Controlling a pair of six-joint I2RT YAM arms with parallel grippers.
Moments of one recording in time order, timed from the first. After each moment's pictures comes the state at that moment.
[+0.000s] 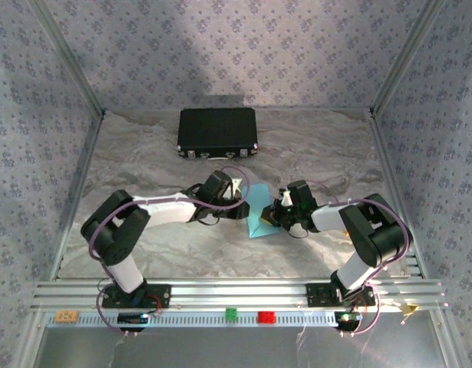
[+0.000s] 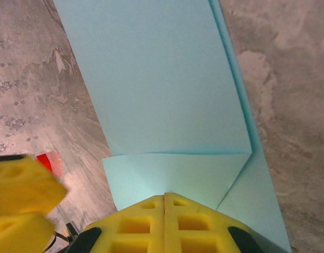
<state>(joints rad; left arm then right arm) -0.79 1.68 0.86 0.00 0.33 -0.61 0.44 1.61 0.49 0.28 -0.58 0.97</state>
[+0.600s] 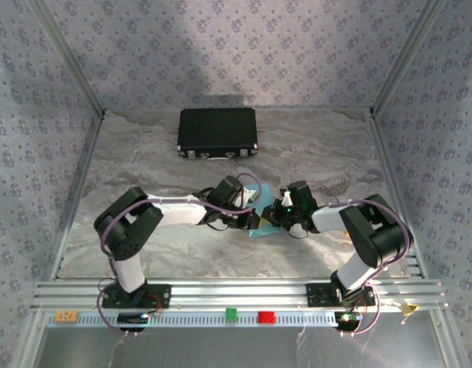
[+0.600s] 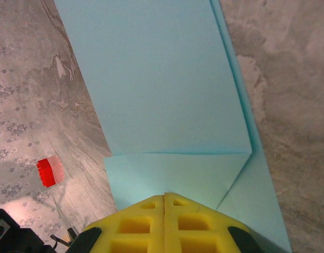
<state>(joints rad) -0.87 1.80 0.92 0.03 0.58 -0.69 0.44 1.60 0.48 0.29 -0.56 0.99</state>
